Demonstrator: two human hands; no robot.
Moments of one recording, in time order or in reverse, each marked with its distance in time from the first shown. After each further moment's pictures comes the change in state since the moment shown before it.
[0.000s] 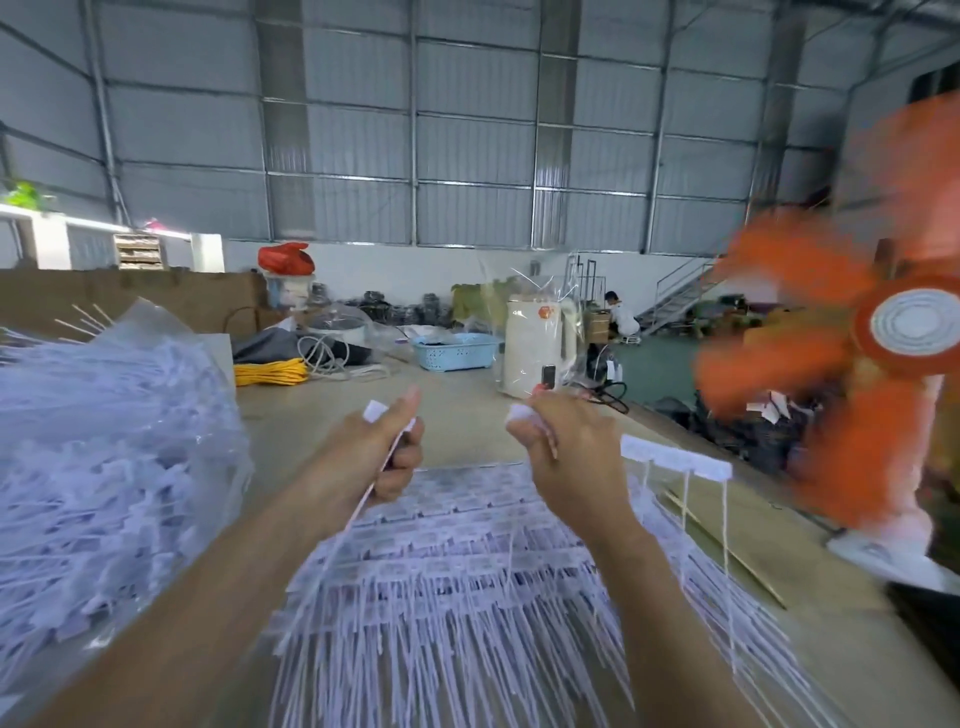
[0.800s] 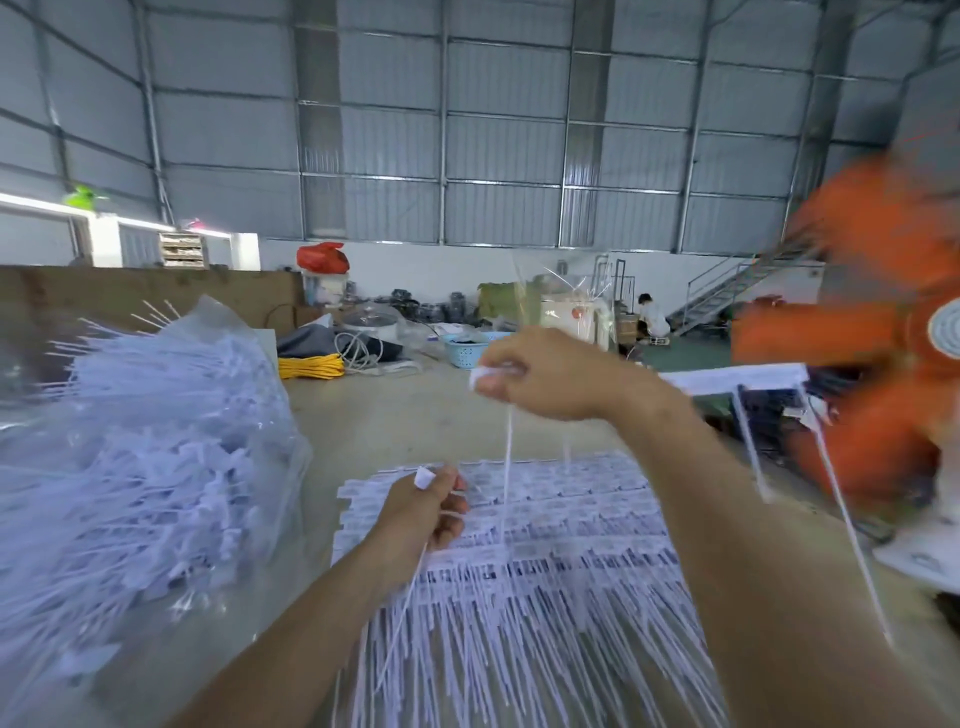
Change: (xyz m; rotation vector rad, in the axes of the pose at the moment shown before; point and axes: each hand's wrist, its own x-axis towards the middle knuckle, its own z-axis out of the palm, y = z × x) left_hand 0.002 -0.072 -0.002 -0.138 0.246 -0.088; right_hand 0.079 -0.074 -0.024 -0.122 -0.741 -0.118
